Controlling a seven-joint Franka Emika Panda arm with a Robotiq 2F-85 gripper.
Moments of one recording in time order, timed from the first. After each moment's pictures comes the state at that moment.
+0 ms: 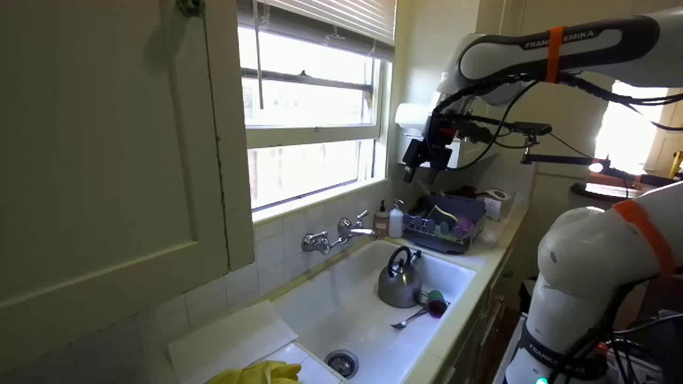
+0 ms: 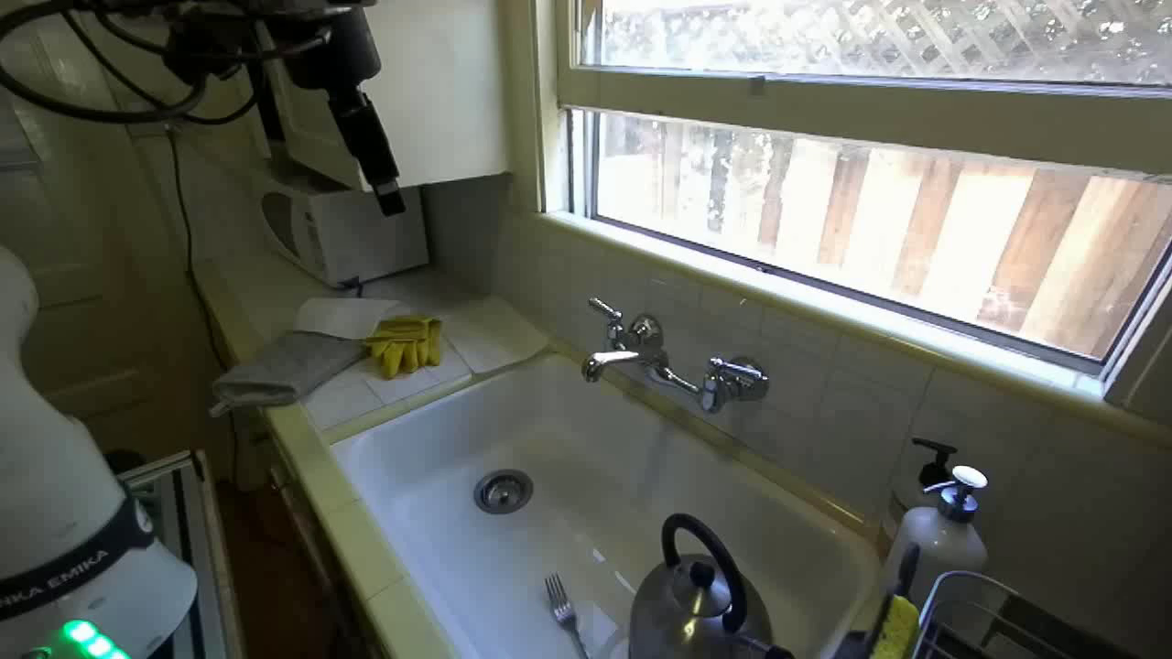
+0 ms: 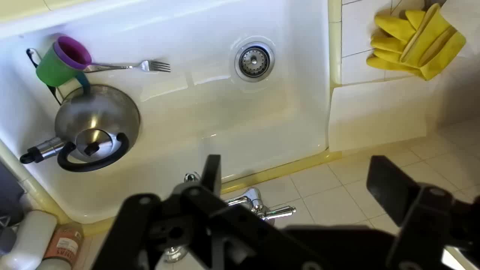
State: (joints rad) arm -0.05 -0.94 -0.09 -2.62 0.10 1.92 0.05
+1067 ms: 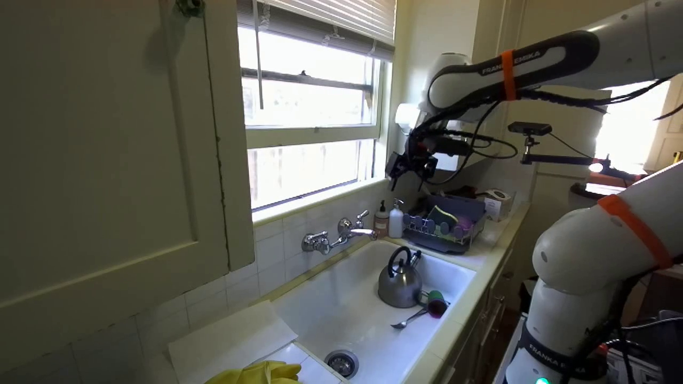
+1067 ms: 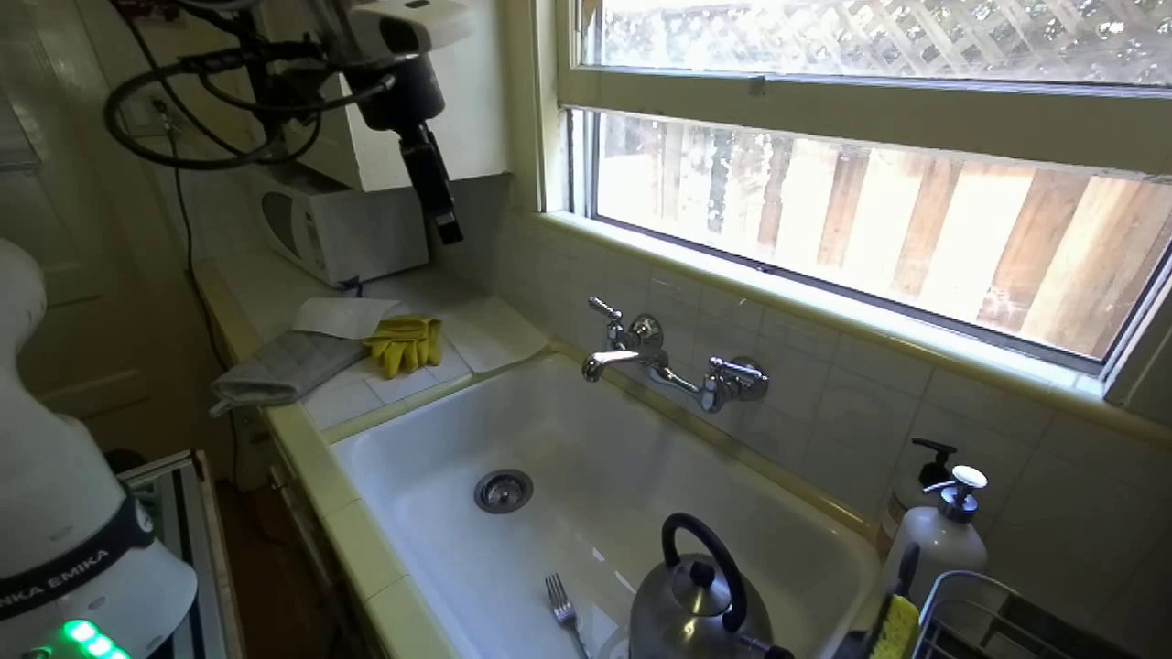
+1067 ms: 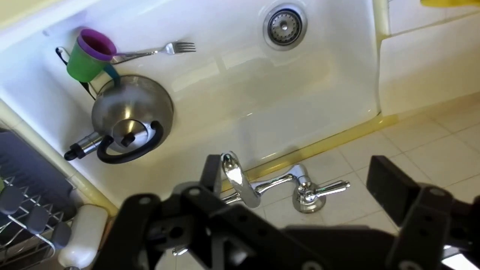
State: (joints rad) arm -0.13 -0.76 0.00 -2.62 0.07 2.14 0.19
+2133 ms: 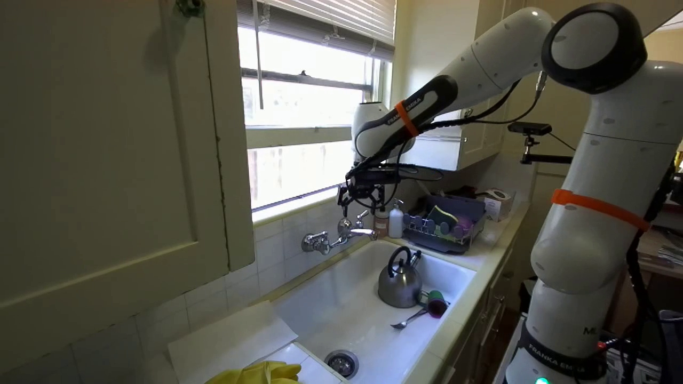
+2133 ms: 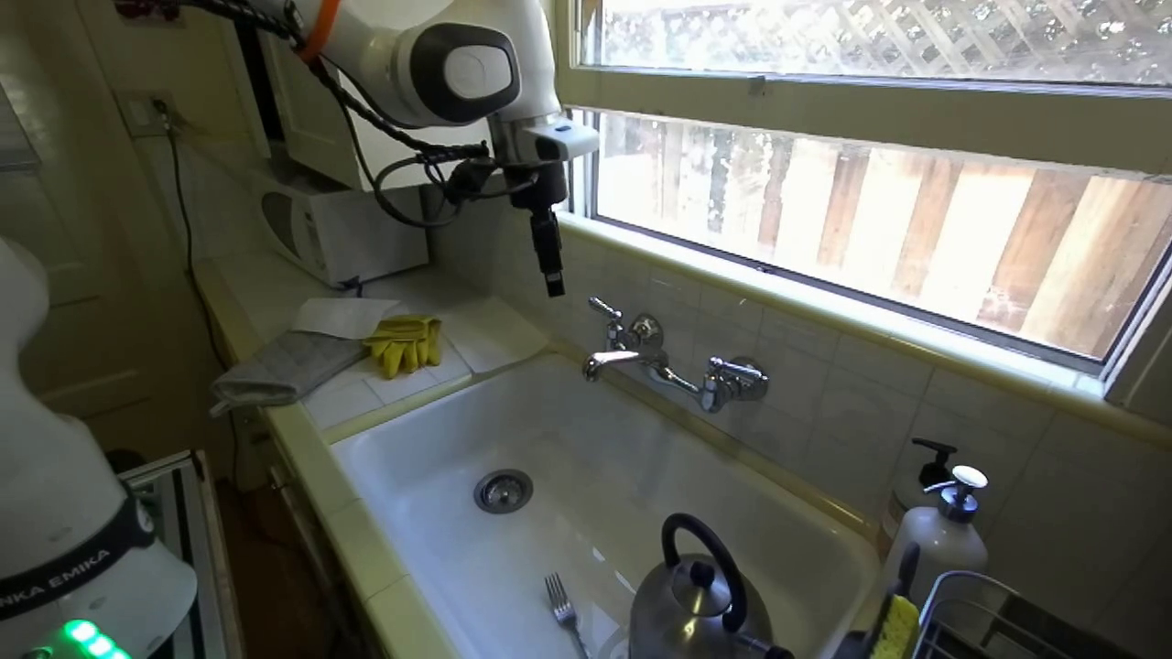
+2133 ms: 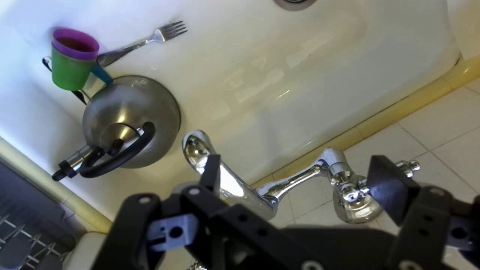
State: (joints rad) arm -0.14 -0.10 0.11 -2.29 -0.11 2.34 0.60
